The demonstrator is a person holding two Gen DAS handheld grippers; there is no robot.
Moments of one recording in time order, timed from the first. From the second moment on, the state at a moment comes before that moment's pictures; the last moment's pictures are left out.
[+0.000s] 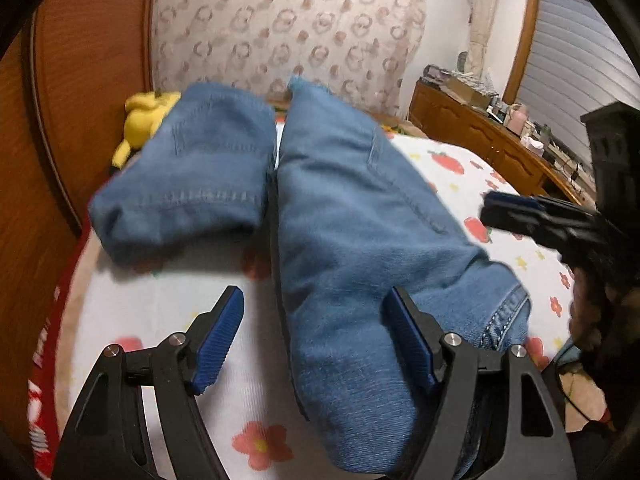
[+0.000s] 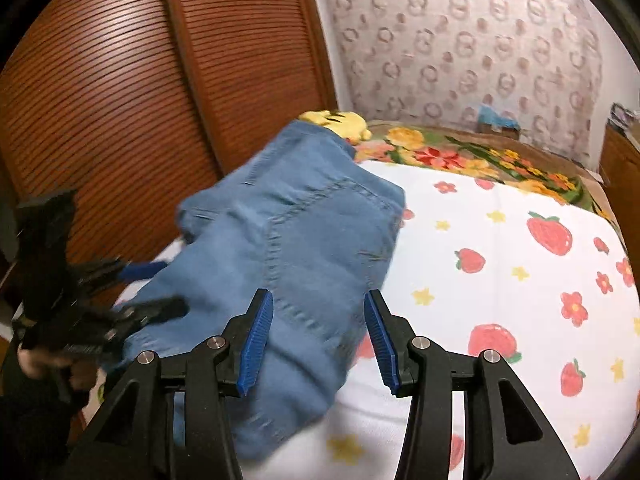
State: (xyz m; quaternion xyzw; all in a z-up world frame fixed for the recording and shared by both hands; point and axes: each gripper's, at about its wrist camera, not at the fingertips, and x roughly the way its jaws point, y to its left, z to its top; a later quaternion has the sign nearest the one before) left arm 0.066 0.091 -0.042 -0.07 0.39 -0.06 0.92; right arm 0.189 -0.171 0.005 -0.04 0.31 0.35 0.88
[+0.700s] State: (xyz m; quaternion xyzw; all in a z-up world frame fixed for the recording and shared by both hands) left arm 0.074 0.102 -0.075 -0.18 0.41 -0.13 0.88; right arm 0.261 -0.129 -0.031 0.00 0.40 0.35 0.85
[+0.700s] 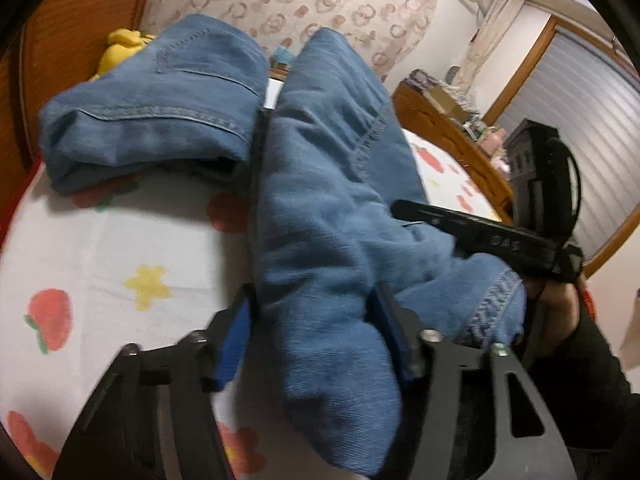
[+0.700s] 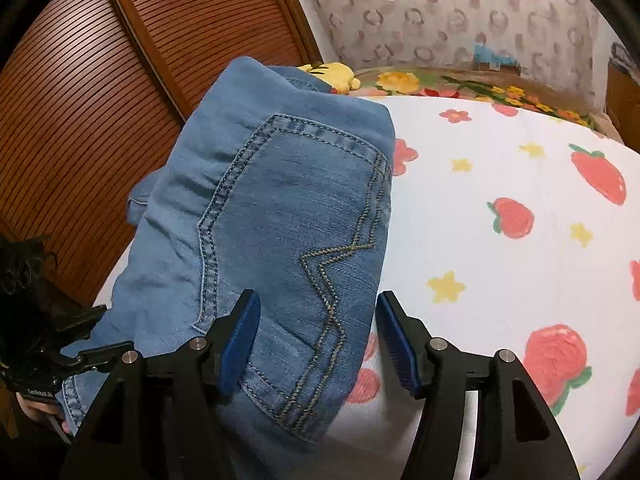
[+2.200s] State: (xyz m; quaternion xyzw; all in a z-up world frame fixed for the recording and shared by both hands) left arm 0.176 0.234 -0.003 -0.10 0.38 -0.02 0.92; right arm 0.397 -0.032 -0.012 -0.04 0.30 0.39 0.87
